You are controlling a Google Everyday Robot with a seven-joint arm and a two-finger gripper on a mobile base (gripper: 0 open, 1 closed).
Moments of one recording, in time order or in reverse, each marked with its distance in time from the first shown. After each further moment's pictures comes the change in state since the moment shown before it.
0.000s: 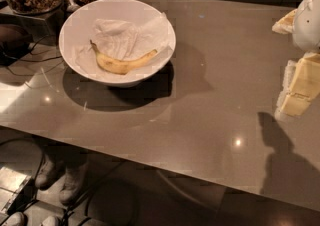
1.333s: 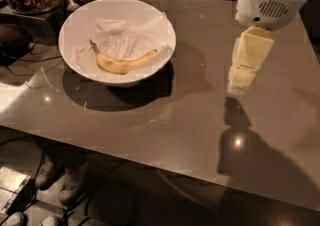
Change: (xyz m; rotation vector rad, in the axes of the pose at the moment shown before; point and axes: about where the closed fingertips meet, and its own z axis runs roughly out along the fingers) arm -0.062 -0.026 0.014 -0.055 0.082 0.030
